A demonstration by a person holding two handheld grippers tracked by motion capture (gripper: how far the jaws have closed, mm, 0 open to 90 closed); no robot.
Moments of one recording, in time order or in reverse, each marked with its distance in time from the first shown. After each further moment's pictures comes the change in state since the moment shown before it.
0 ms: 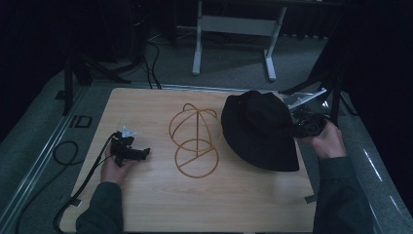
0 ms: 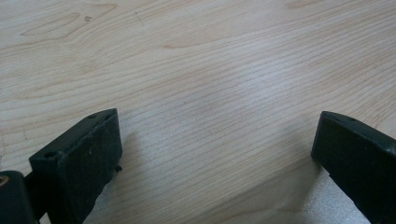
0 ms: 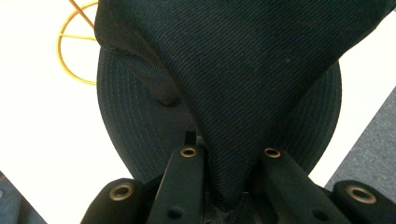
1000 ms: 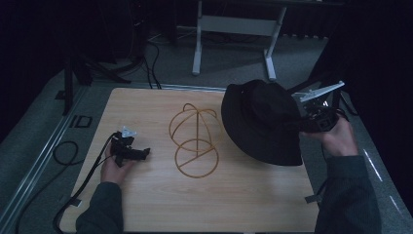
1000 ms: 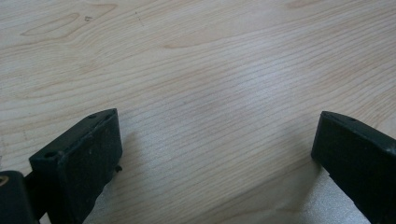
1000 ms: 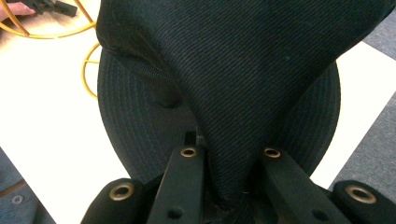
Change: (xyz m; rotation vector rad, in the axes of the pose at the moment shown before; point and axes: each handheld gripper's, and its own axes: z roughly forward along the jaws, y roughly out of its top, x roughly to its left) left arm 0.000 0.000 0.000 0.000 0.000 0.000; right arm -0.002 0.003 -0.034 -0.109 0.030 -0.022
